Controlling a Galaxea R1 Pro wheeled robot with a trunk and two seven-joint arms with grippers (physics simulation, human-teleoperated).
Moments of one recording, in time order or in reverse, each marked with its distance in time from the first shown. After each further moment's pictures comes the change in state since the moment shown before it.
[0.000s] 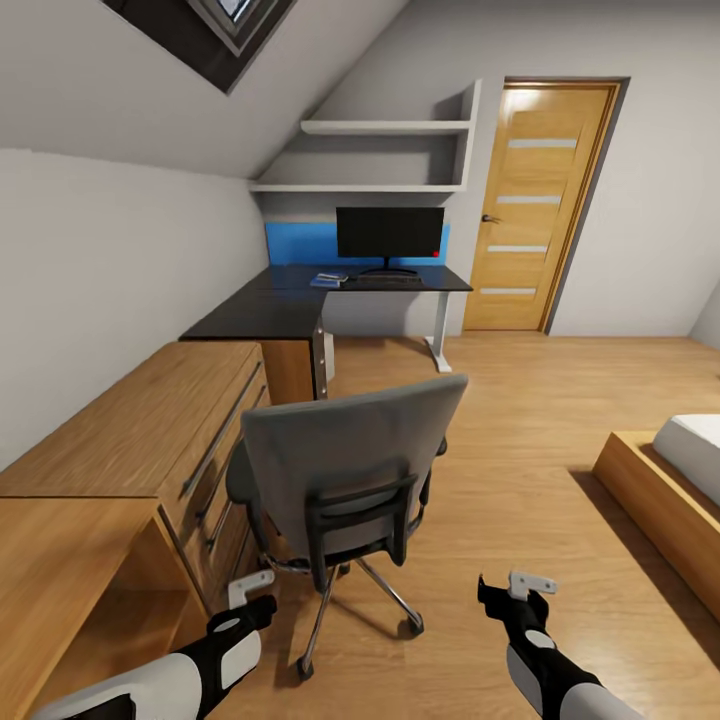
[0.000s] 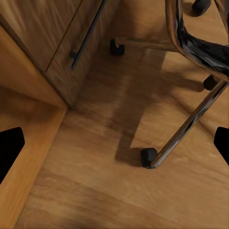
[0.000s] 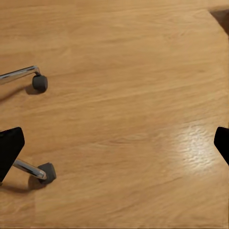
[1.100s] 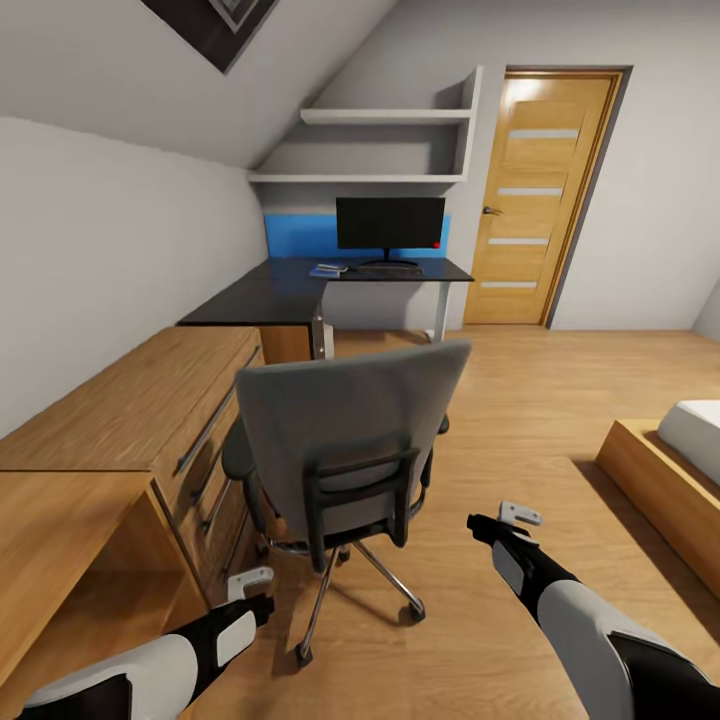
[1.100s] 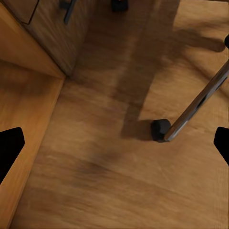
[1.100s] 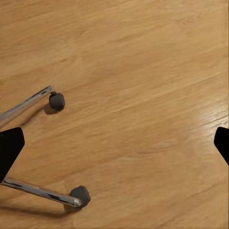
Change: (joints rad) left arm -0.043 0.024 0.013 -0.006 -0.003 0.190 -0.007; right arm -0.240 0.004 -0.035 -0.018 -0.128 0.303 -0.007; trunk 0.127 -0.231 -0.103
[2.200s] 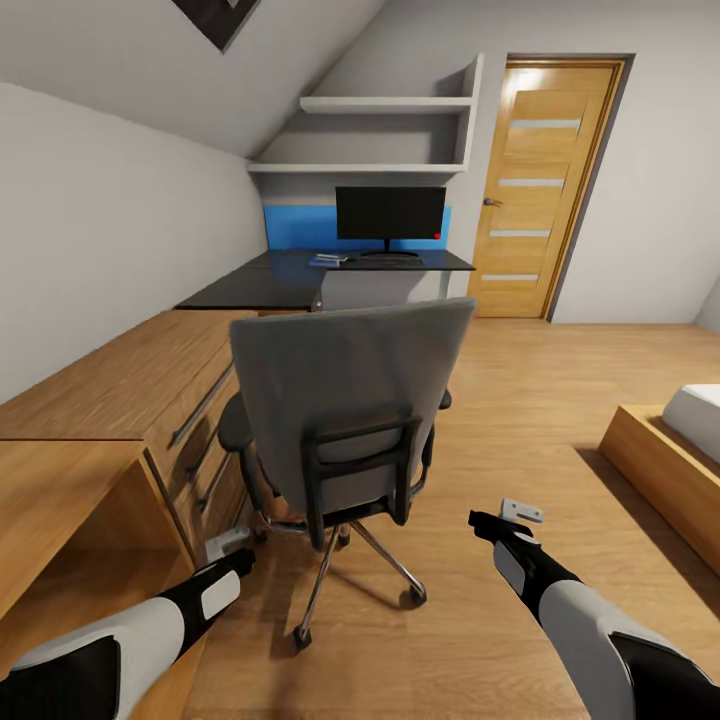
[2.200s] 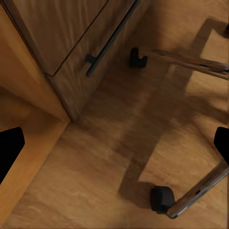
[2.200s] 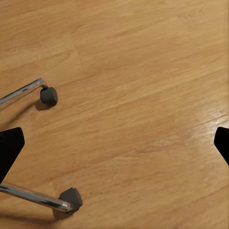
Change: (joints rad) left arm -0.089 0.061 0.013 -0.001 0.122 -0.126 -0.002; right arm 0.000 -0.005 0.003 -0.001 0.005 -0.035 0.007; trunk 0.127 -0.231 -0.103
